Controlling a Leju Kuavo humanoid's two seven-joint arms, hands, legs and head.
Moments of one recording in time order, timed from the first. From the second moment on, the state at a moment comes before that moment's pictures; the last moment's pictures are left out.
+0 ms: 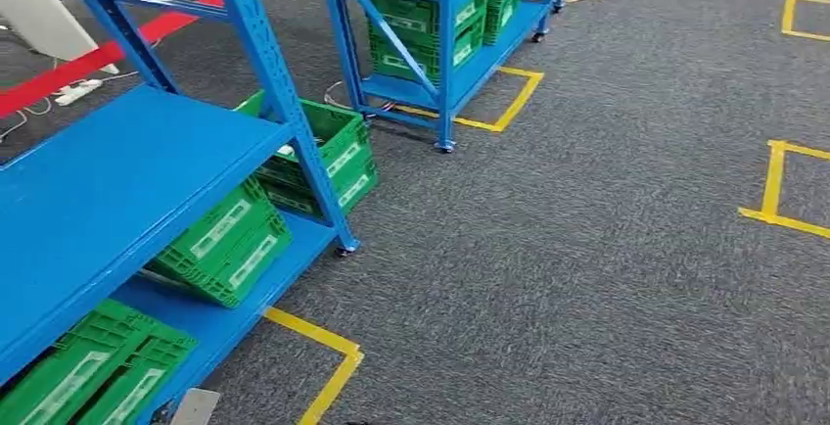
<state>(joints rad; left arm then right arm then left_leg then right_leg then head) -0.01 -0.12 0.66 -0.21 -0.67 0.41 -0.49 -0.03 0.23 -1.30 -0.30 1.33 0.09 0.29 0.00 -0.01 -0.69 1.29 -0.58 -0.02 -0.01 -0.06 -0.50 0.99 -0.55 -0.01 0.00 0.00</state>
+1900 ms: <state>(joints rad) -0.01 -0.12 0.66 -0.21 -0.70 0.42 -0.51 -0.03 0.23 -1.30 -0.31 1.35 0.08 0.23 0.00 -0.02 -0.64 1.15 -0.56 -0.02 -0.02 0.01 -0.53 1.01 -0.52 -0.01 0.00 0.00</state>
